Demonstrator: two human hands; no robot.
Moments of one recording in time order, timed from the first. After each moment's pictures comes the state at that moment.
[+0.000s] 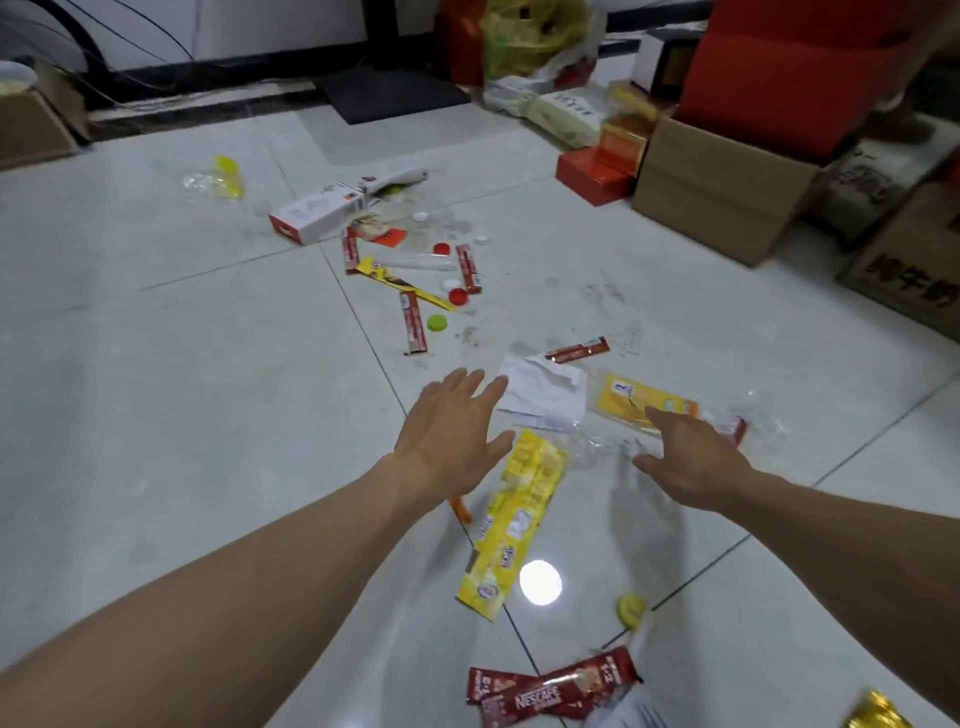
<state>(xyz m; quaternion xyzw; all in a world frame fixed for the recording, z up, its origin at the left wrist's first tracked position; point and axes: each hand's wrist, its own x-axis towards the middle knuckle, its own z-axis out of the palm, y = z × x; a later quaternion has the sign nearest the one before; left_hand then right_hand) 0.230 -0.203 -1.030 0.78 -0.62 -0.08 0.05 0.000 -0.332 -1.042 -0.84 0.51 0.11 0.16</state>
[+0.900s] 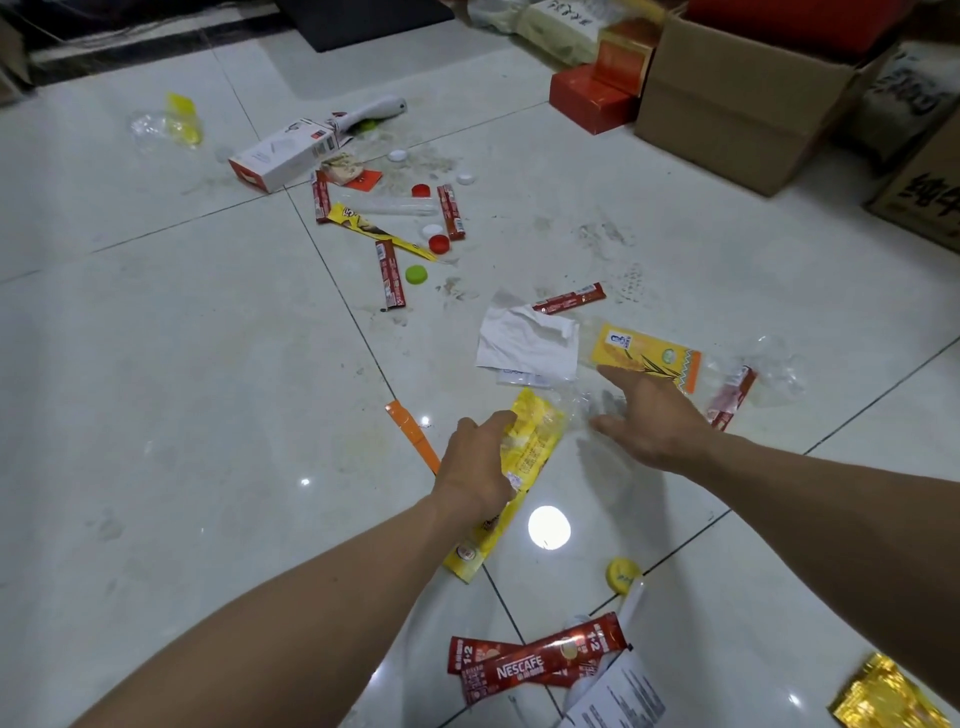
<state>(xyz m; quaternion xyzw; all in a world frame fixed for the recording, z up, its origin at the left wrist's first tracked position) 0.180 -0.207 -1.127 0.81 -0.47 -0.33 0.15 0.017 -0.338 -1.076 -0.85 0.46 0.02 0.25</state>
